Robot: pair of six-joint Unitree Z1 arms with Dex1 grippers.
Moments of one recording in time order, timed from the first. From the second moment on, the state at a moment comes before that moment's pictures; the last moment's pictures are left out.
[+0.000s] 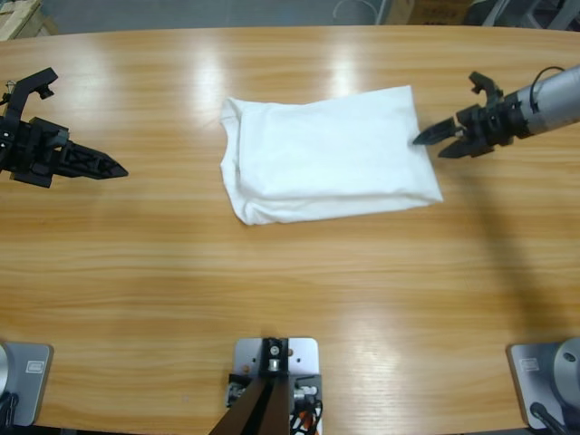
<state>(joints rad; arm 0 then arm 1) -0.28 1.53 -0.96 0.66 -0.53 -0.05 0.00 1.92 -0.97 0.39 0.69 0.01</state>
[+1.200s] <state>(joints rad) -0.28 1.53 -0.96 0.66 -0.53 -0.06 0.11 2.03 -1.02 0.35 0.69 0.04</state>
